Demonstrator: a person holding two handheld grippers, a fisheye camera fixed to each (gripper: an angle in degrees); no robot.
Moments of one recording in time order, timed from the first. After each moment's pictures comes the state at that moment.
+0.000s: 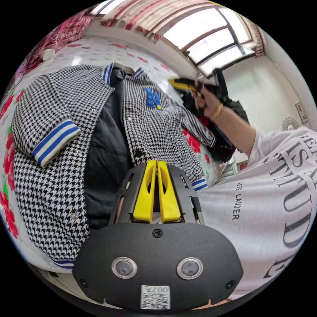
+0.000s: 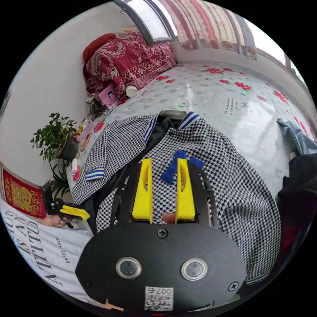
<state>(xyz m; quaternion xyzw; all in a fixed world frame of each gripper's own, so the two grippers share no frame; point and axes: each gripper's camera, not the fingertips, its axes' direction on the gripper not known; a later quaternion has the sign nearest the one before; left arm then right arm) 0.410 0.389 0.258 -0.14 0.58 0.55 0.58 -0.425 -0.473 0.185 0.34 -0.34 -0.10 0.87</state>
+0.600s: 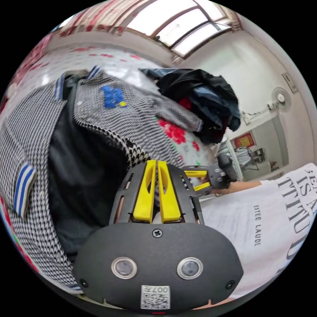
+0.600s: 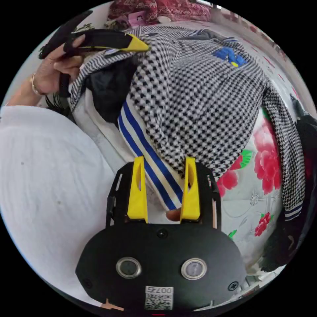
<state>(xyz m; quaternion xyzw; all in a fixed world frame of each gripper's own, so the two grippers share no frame) 0.467 0.469 0.166 -0.12 0.58 0.64 0.48 -0.513 -0.218 0.310 0.29 -0.28 -0.20 0.89</state>
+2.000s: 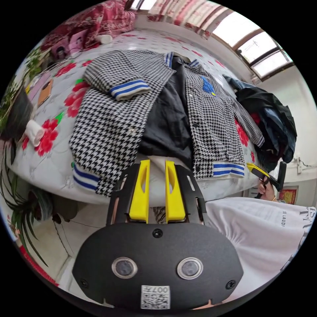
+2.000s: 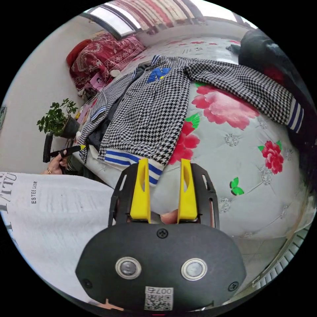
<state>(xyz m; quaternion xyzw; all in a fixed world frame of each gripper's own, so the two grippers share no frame) 0.357 0.441 0.195 -0.10 0.39 0.51 0.76 -0.357 -0.168 0.368 0.25 -0.44 0.01 0.86</state>
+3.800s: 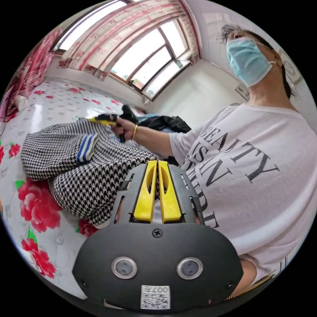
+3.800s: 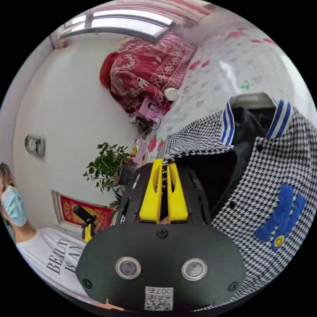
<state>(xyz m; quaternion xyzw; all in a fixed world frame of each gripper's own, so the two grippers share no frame) 0.267 0.244 0.069 -0.07 0.73 0.56 0.39 -0.356 -0.592 0.138 0.33 -0.60 -0.12 0.72</state>
